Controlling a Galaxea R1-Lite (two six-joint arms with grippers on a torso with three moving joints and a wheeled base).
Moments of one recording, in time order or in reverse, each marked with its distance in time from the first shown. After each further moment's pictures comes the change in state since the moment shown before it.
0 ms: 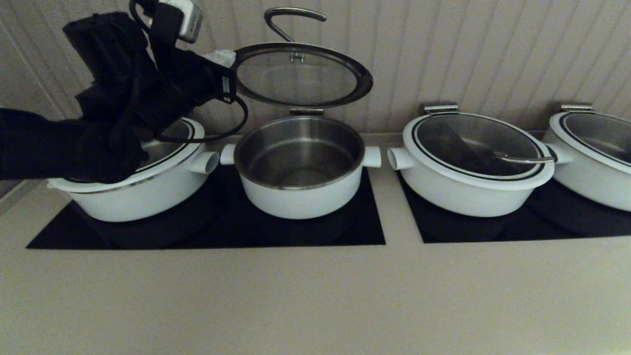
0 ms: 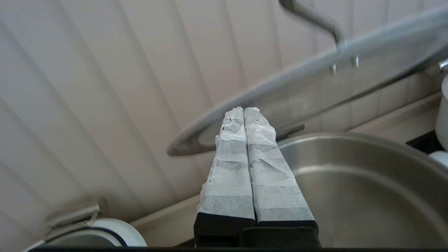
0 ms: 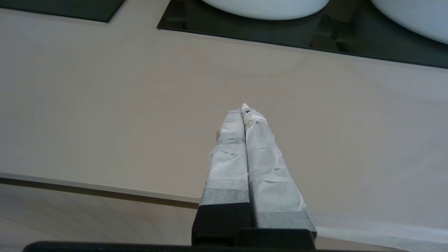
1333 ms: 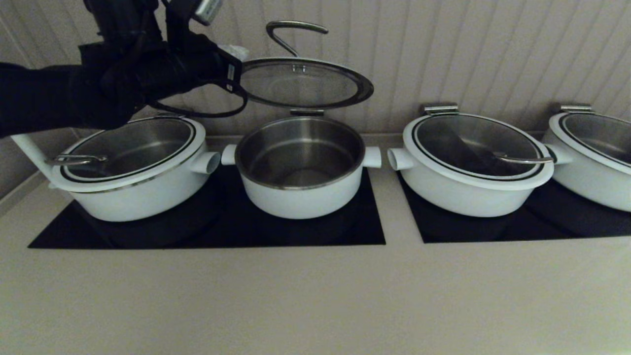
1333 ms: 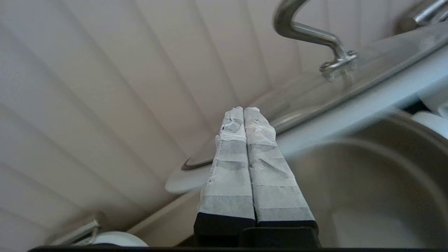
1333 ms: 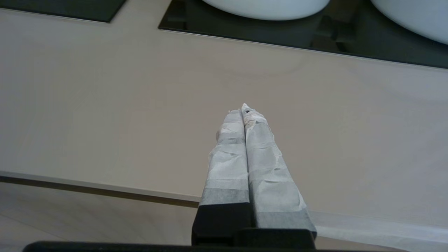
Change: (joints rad) left arm 0.017 0.086 -0.351 0.463 -0.132 0.116; right arm 0.000 0.000 0.000 0.001 0.000 0.000
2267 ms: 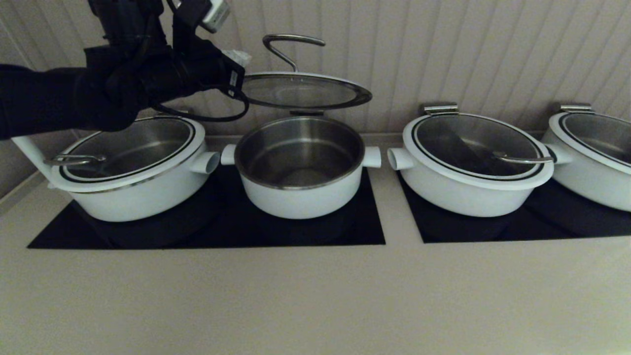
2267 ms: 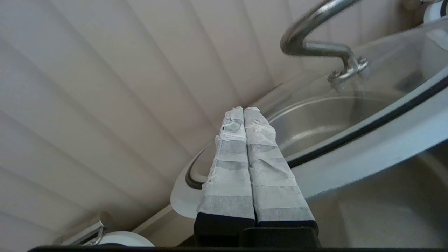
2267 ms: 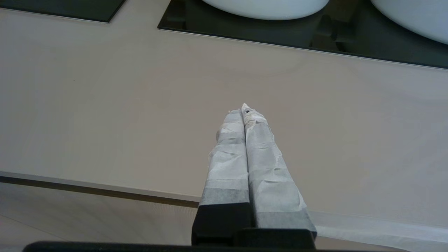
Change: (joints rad) left arm -0.001 -0.005 0.004 0.002 -0.001 0.052; right arm 0.000 0.000 0.000 0.000 -0.001 0.000
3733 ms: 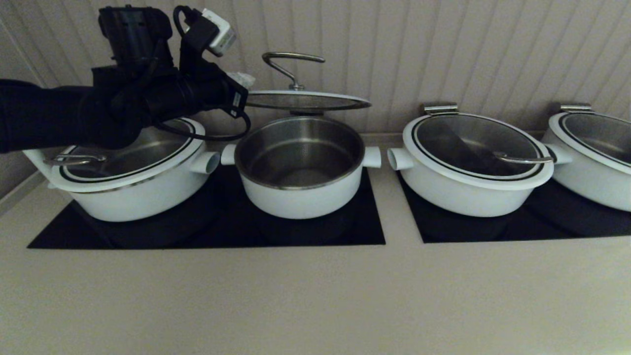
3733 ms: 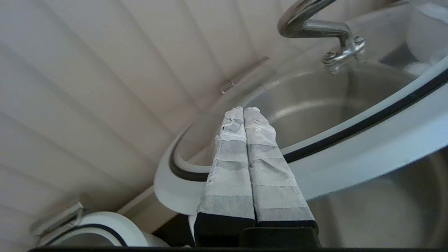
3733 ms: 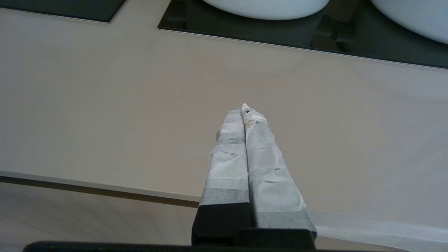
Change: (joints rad) left arm -0.008 -0.025 0.129 -0.018 -0.004 0.001; right arm 0.000 0.000 0.000 0.000 0.000 0.000
